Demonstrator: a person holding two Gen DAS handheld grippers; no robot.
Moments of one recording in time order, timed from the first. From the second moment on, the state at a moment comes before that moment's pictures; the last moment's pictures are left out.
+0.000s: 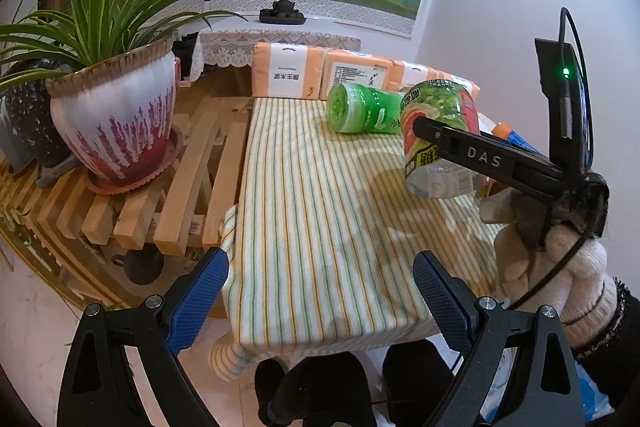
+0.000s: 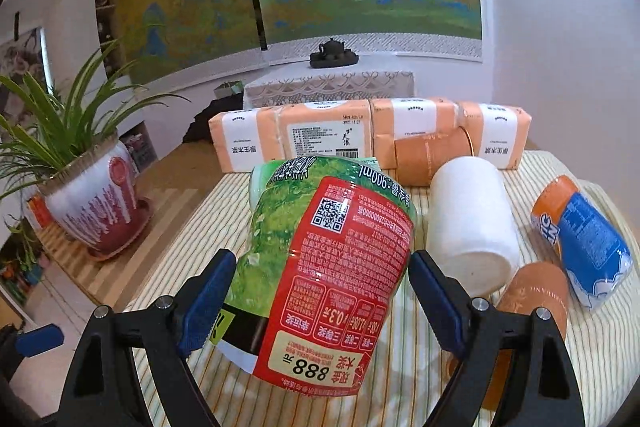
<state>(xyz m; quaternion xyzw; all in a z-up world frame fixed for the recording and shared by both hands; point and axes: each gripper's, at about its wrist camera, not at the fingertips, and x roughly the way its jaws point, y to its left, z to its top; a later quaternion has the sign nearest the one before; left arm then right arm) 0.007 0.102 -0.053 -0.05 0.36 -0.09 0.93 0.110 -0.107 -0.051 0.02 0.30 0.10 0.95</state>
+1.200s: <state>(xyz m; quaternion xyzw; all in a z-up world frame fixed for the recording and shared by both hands) -0.002 0.102 -0.056 -0.06 0.36 -0.09 0.93 0.059 -0.096 -0.059 -0.05 0.28 0.10 0.95</state>
